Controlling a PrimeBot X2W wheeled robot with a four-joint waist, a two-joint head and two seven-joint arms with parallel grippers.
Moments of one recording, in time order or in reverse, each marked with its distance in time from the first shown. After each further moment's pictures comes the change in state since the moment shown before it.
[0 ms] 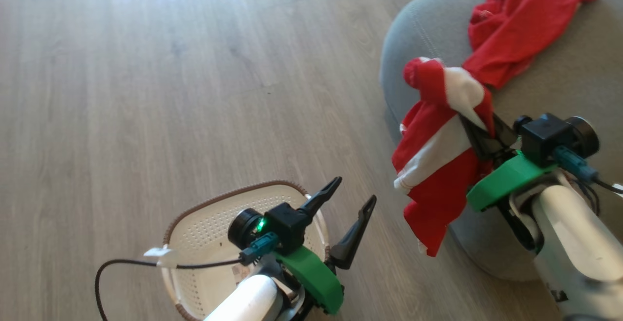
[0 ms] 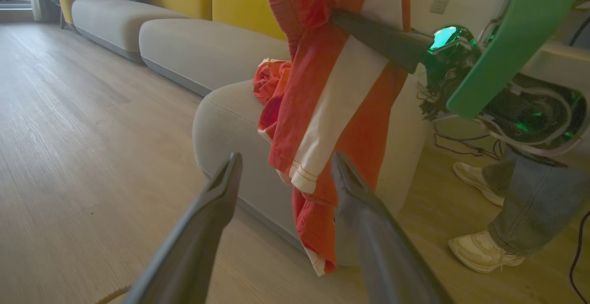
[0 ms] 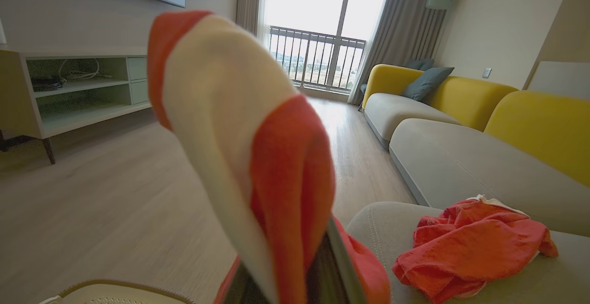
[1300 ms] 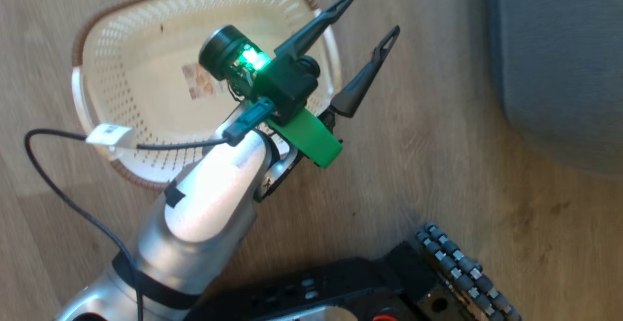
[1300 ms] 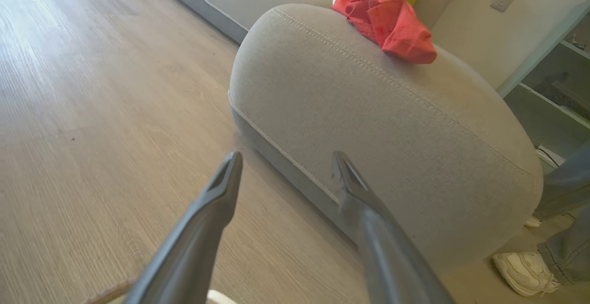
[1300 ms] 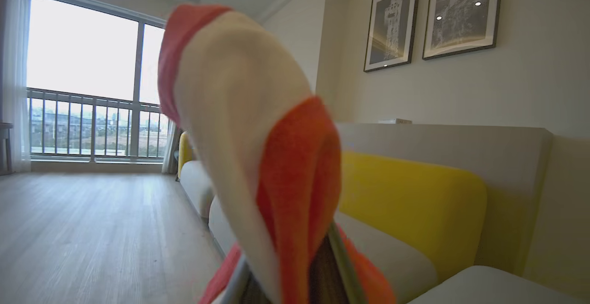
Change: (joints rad) left arm -0.477 0.002 0.076 -0.009 0.166 -0.072 -0.003; right arm -1.074 -0.263 -0.845 0.167 -0.045 0.000 0.172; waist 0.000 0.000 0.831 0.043
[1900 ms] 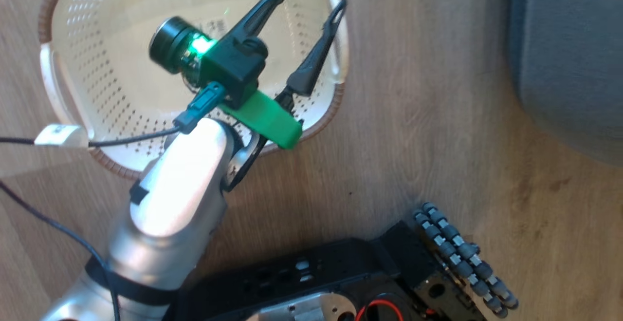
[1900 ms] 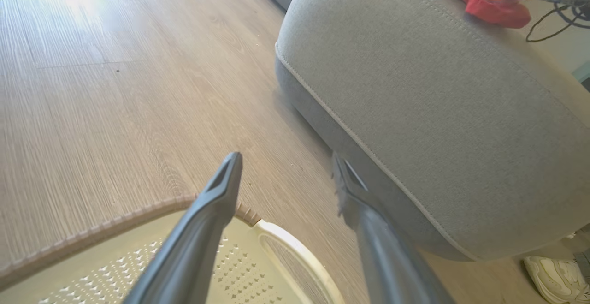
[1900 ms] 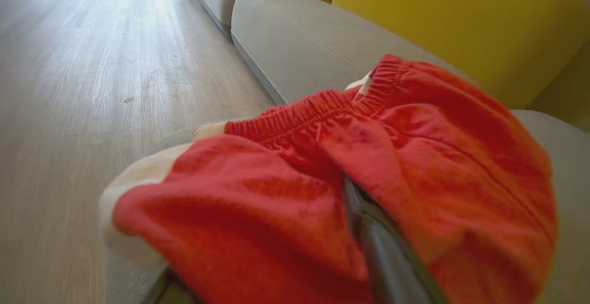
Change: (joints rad) left arm 0.021 0.044 0.106 -0.012 0.013 0.009 0.000; right arm 0.111 0.214 0.017 0.401 -0.246 0.000 -0.142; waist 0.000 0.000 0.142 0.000
